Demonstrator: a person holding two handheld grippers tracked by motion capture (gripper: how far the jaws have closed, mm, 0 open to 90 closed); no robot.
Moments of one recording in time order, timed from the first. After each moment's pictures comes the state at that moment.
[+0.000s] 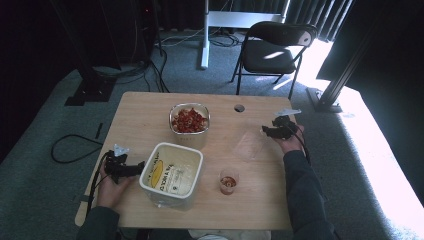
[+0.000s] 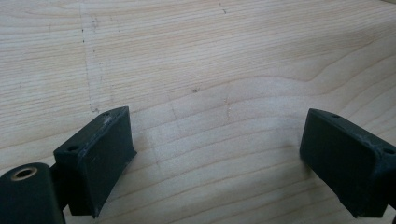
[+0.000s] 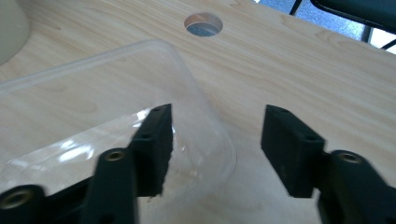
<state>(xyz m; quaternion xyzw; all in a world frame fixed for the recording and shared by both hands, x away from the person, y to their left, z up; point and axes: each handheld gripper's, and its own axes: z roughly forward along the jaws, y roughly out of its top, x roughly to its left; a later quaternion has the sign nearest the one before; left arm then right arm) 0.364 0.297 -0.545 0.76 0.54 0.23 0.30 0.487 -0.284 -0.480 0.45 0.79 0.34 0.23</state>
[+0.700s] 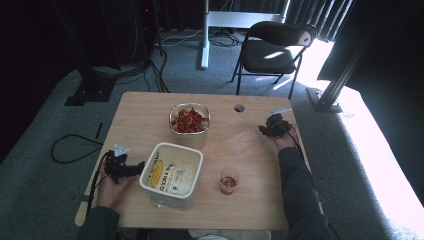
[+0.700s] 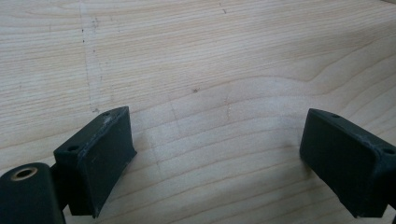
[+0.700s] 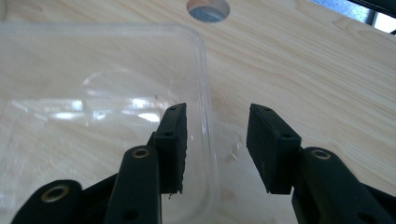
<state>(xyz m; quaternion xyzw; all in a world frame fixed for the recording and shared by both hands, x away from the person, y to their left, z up) 0.364 0.297 -0.545 0.76 0.54 0.22 0.30 0.502 -0.266 -0.491 0.46 0.80 0.31 0.22</state>
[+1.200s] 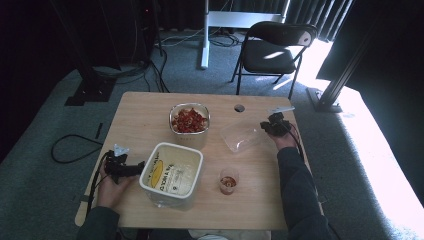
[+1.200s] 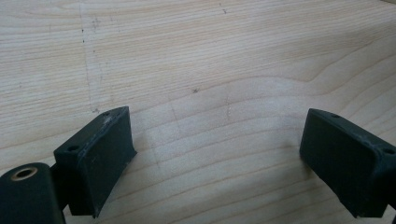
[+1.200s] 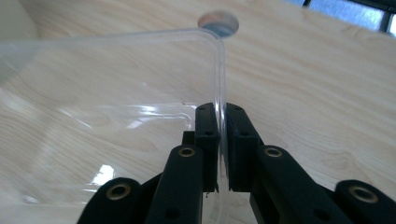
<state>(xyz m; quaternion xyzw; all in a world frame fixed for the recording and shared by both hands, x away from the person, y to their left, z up) 0.364 0.297 -0.545 0.76 0.54 0.22 0.30 0.495 -0.267 -0.478 0.47 0.79 0.34 0.21</state>
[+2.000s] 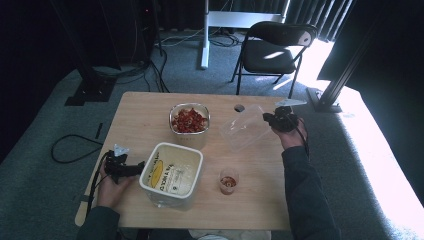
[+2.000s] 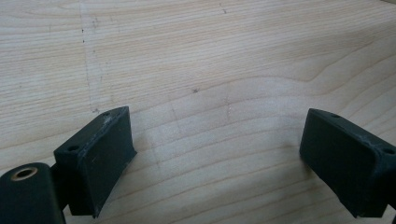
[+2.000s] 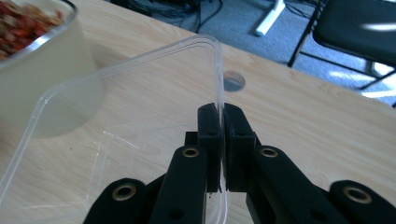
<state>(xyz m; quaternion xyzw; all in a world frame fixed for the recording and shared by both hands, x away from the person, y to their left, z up) 0.364 0.297 -0.545 0.76 0.54 0.22 0.30 0.452 -0.255 -0.401 0.45 0.77 0.39 0.23</state>
